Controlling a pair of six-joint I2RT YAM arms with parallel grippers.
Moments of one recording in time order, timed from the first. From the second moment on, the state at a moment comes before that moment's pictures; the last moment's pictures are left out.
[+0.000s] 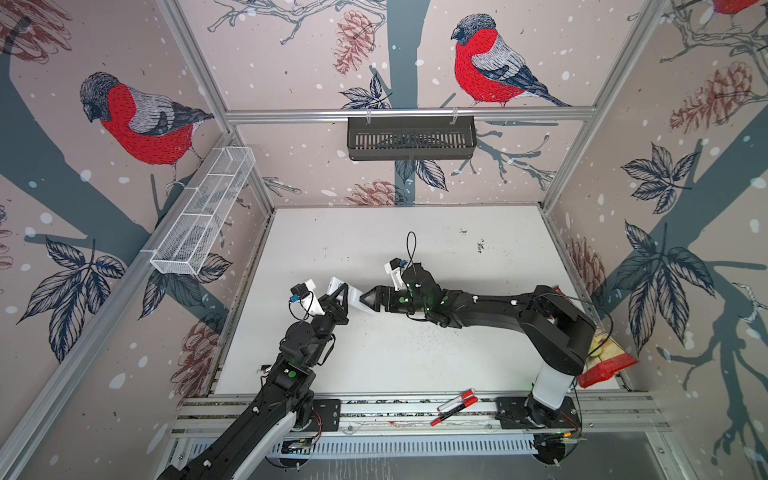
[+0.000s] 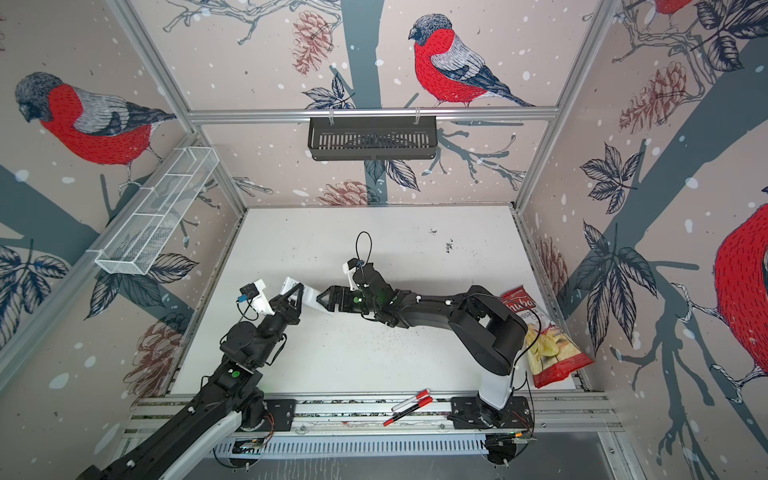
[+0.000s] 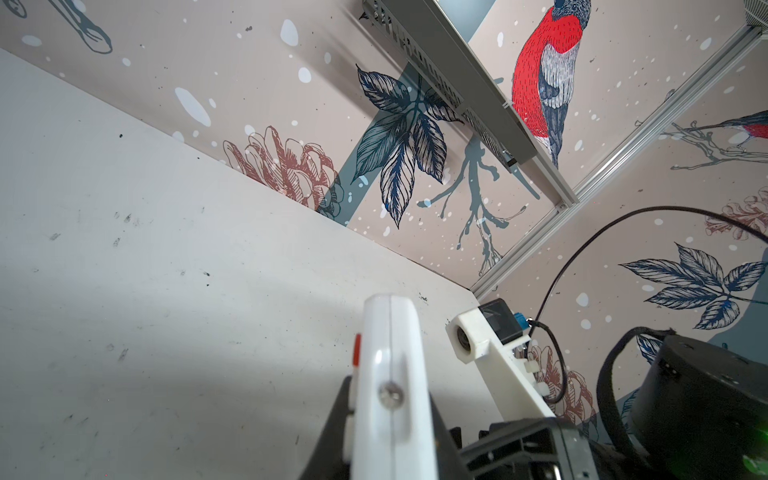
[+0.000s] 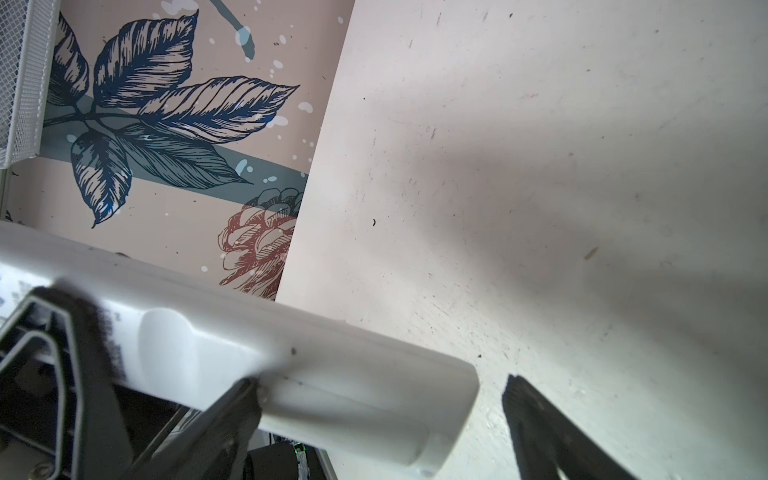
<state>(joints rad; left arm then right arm) -0.45 0.53 0.08 0.49 -0.07 -0.66 0.95 1.80 1.01 0.30 -0.32 0.89</state>
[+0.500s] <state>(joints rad) -0.45 0.55 0.08 0.48 -0.06 -0.62 0.95 1.81 1.00 0.29 -0.31 0.89</state>
